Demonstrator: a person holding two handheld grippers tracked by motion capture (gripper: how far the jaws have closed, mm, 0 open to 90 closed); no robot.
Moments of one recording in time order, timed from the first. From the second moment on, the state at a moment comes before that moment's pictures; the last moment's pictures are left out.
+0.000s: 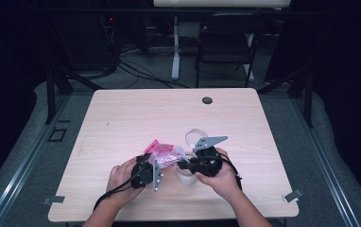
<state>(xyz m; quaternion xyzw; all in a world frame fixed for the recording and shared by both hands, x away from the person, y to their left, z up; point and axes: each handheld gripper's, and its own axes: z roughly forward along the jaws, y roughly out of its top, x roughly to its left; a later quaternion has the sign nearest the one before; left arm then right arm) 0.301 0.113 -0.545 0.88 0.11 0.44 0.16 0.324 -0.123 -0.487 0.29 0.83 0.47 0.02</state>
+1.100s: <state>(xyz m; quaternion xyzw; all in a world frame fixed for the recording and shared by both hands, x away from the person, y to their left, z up) 0.324 0.134 -0.560 0.89 0.22 0.32 0.26 0.325 -0.129 -0.478 0.31 0.79 0.52 0.07</state>
